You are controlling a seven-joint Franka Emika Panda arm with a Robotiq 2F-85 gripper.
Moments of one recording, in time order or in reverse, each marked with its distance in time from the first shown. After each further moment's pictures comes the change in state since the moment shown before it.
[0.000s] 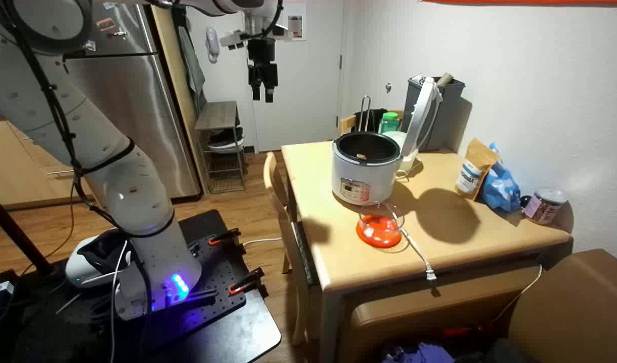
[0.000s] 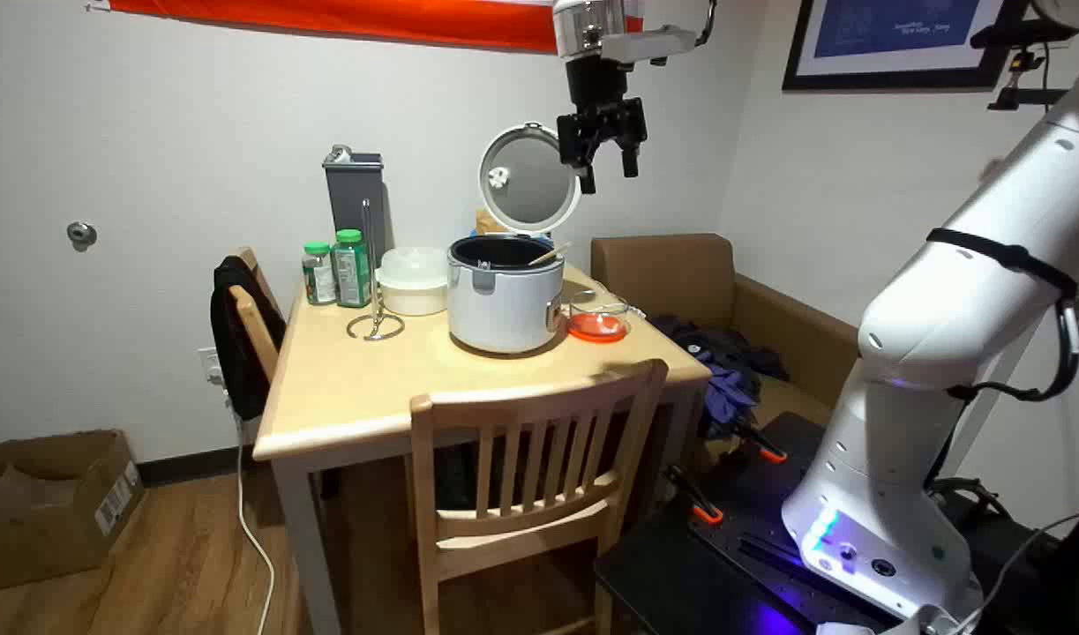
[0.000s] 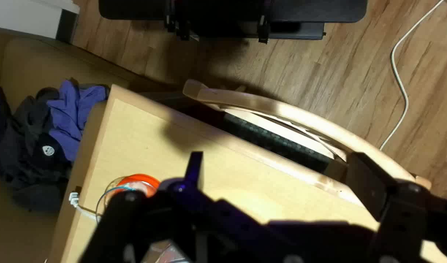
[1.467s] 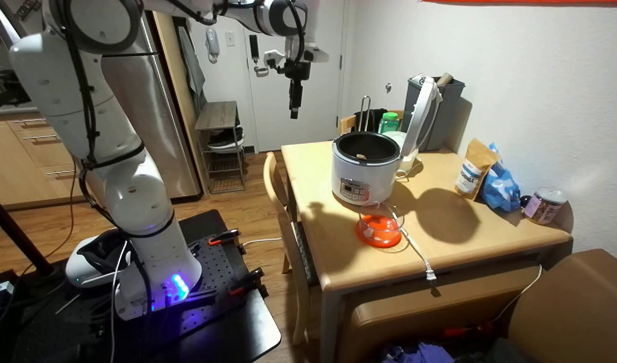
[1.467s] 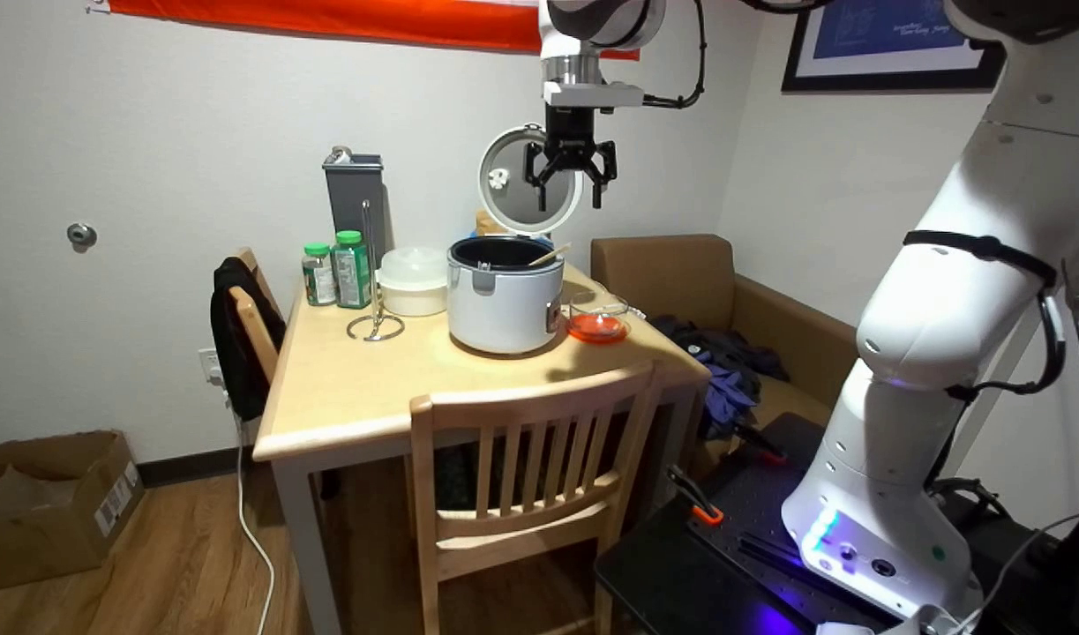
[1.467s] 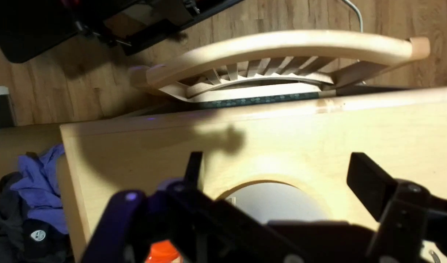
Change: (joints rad) arm -0.016 0.207 -0.138 0.057 0.111 0.225 0.341
